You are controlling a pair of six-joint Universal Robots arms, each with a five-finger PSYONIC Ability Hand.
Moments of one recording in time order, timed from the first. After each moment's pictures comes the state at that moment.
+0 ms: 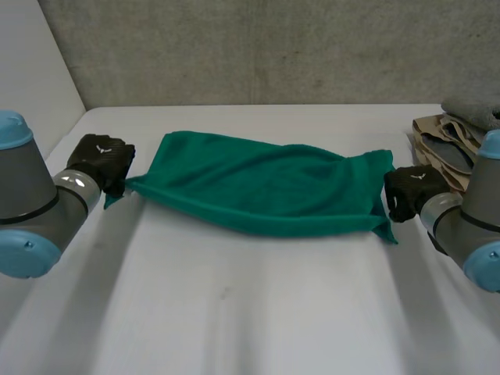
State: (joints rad) left arm 4.49 -2.03 -1.46 3.26 -1.50 3.66; right arm 1.77 -1.02 1.46 -0.04 1.49 2.84; left_hand 1.14 1.19 1.19 1.19 1.00; right_hand 1.09 1.09 1.09 1.08 0.90
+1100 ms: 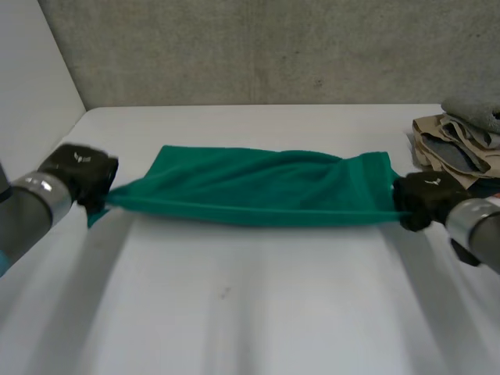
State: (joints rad) left arm 4.52 -1.83 -1.53 2.96 -1.50 3.73; right arm 1.65 -1.19 1.61 0.03 1.28 2.74; left_hand 1.14 1.19 1.19 1.19 1.00; right_hand 1.14 1.18 1.18 1.19 0.99
